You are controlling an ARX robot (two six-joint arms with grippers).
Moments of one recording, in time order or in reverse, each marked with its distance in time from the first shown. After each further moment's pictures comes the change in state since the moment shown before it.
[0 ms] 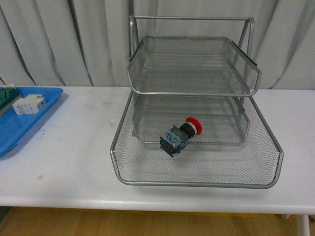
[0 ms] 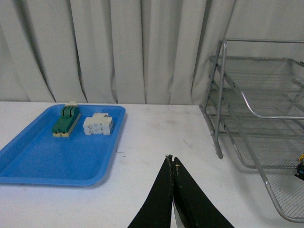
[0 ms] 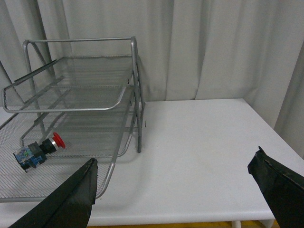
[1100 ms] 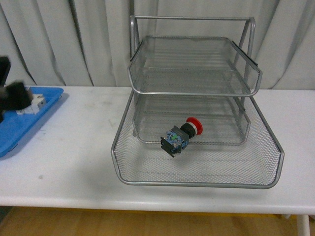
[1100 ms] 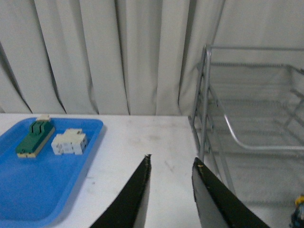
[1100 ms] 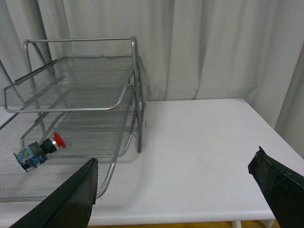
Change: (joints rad) left arm -0.344 0.834 0.229 0.591 -0.351 0.005; right arm 0.000 0.000 0.000 0.000 0.001 0.000
